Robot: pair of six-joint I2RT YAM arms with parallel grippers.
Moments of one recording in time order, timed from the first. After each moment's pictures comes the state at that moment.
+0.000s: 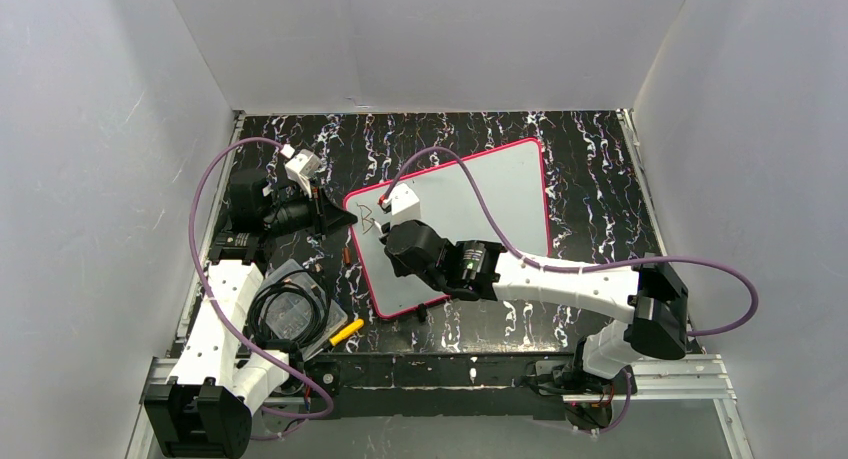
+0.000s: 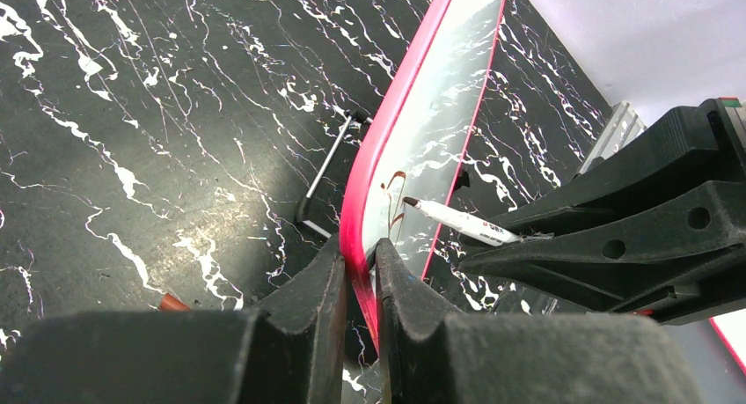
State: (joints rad) left arm -0.04 0.97 0.86 -0.40 0.87 -0.06; right arm 1.28 1.53 1.25 -0.30 0.50 0.44
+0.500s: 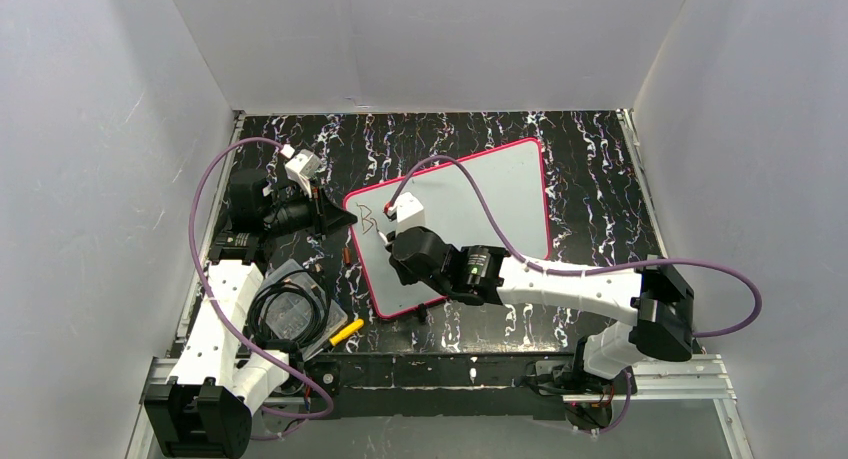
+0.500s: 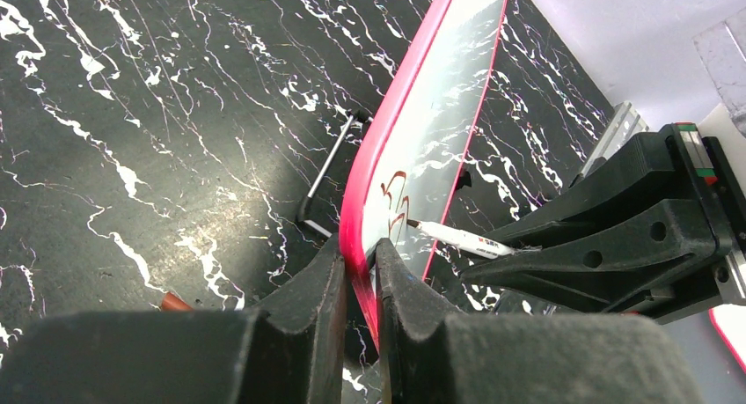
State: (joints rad) left arm -0.04 0.97 0.86 -0.41 0.87 -0.06; right arm 1.28 1.50 1.18 -0.29 0.45 0.47
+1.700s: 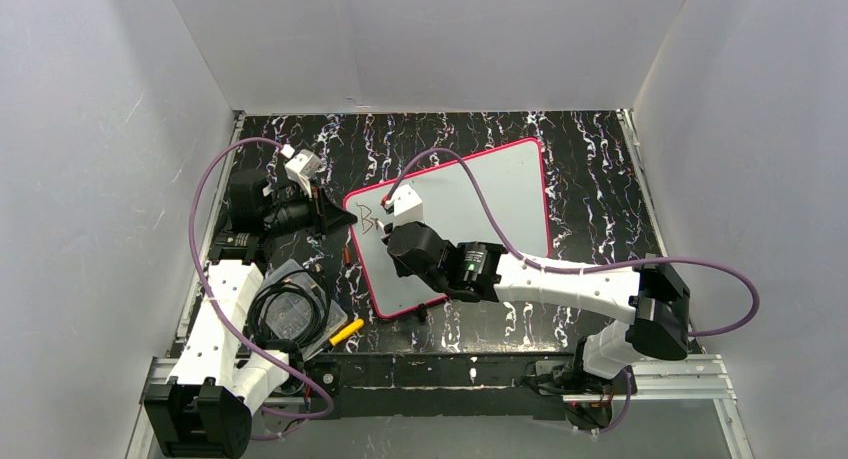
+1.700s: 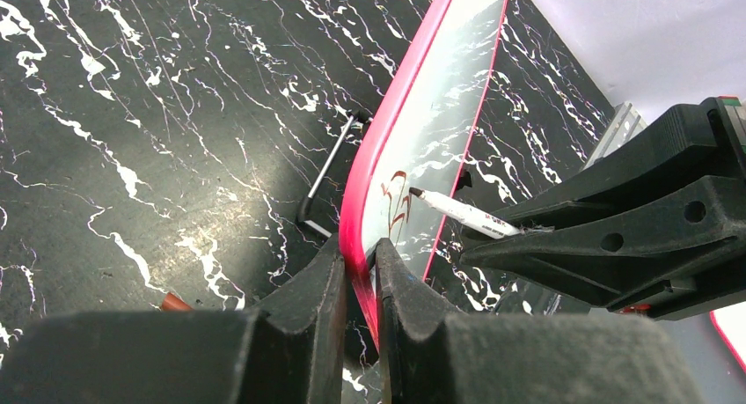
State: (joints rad) left arm -0.04 0.97 0.86 -0.41 0.87 -0.06; right arm 1.28 1.52 1.23 -0.29 0.52 0.44
